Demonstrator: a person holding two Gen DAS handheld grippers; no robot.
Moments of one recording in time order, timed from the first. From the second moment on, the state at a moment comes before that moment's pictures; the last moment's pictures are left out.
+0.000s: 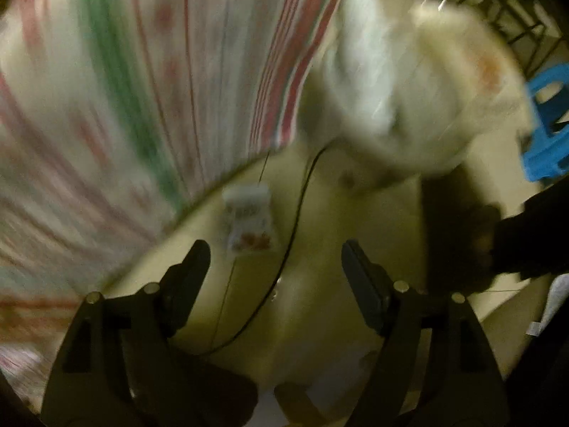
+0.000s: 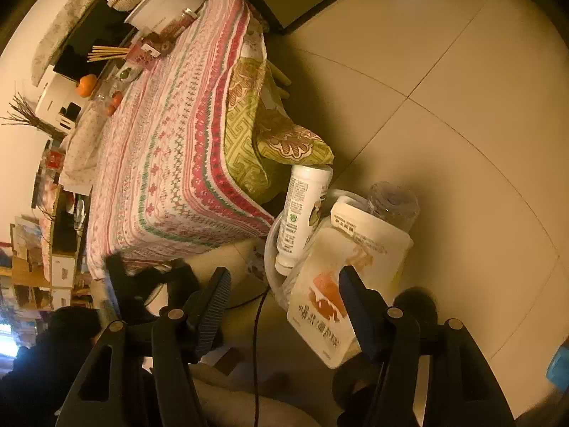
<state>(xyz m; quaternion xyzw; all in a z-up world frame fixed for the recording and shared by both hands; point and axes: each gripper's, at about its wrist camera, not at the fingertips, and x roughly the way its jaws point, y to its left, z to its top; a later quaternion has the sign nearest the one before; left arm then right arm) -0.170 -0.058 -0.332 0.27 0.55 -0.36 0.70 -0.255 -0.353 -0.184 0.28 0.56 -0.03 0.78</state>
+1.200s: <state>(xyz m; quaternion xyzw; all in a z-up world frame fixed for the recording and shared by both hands) -0.123 -0.083 -0.494 0.31 0.55 -0.24 0.73 -0.251 -0.358 -0.219 0.30 0.61 -0.03 0.74</state>
